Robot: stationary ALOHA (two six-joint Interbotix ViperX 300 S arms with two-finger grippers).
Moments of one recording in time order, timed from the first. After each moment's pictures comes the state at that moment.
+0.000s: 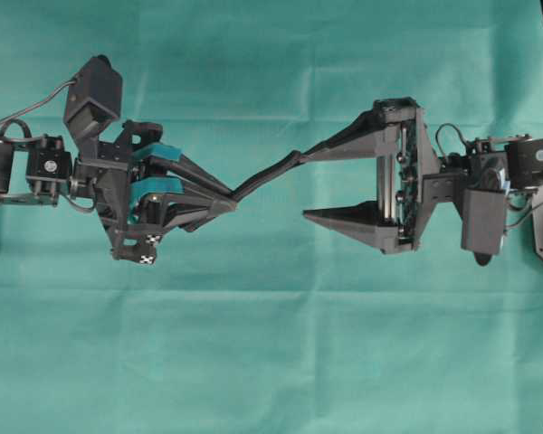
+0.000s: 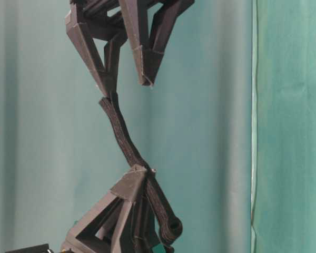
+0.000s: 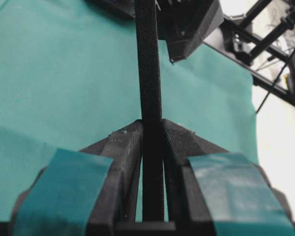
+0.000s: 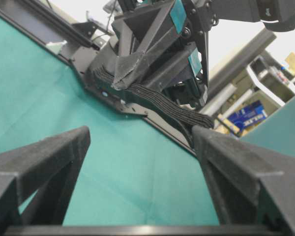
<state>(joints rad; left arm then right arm) -0.04 -0.30 0.85 -0.03 -0.37 -0.50 -0.08 -0.23 0.95 -0.25 -0.79 -0.30</state>
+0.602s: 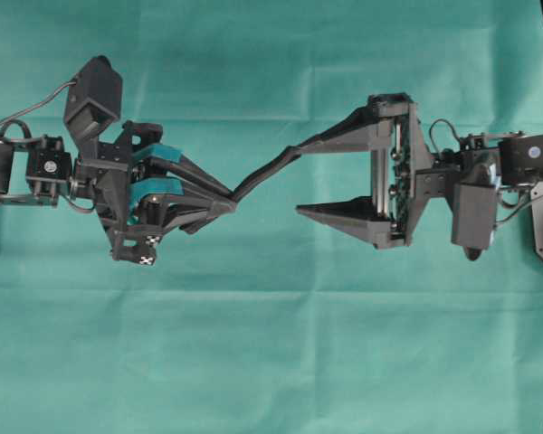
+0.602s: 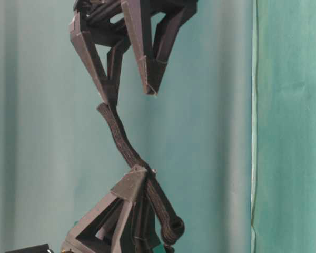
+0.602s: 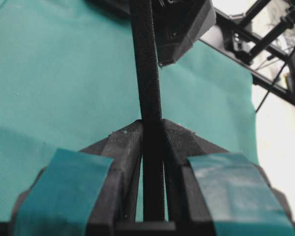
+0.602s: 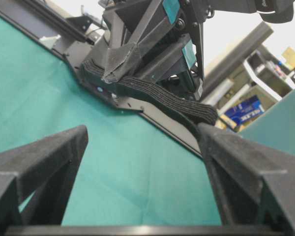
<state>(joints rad) -0.04 -0.30 0.85 -0.03 -0.37 -0.50 -0.09 -0.20 0.93 -0.25 -0.79 -0.30</state>
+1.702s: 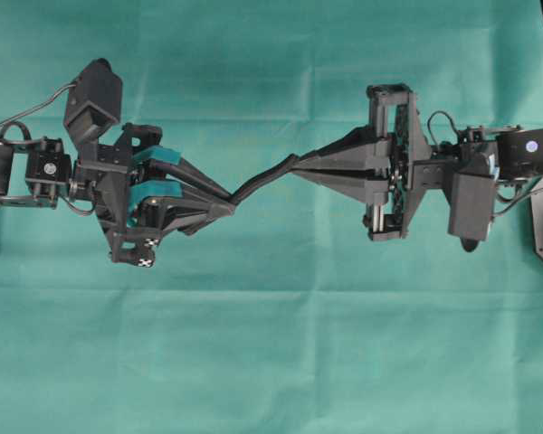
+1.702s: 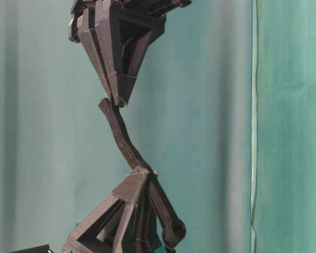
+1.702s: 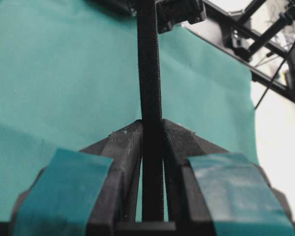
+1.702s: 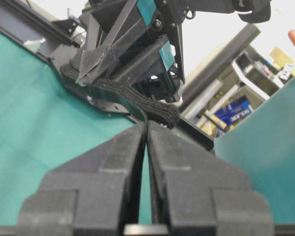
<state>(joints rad) -0.04 -0.30 0.85 -0.03 -0.37 -0.50 -0.11 -0.20 0.92 -0.25 -0.81 -0.30</state>
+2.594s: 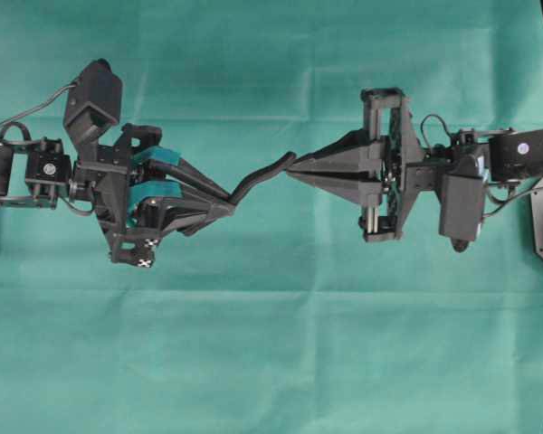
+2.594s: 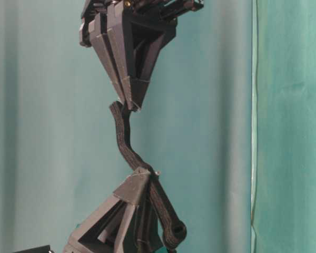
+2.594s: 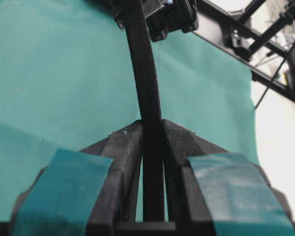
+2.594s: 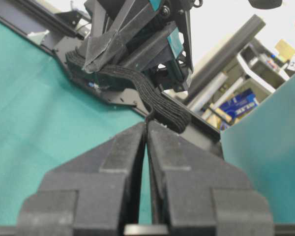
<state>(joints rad) -0.04 -0.30 0.86 -0.03 -0.38 -0.50 -0.11 -0.16 0.92 -0.25 -0.82 -0.29</state>
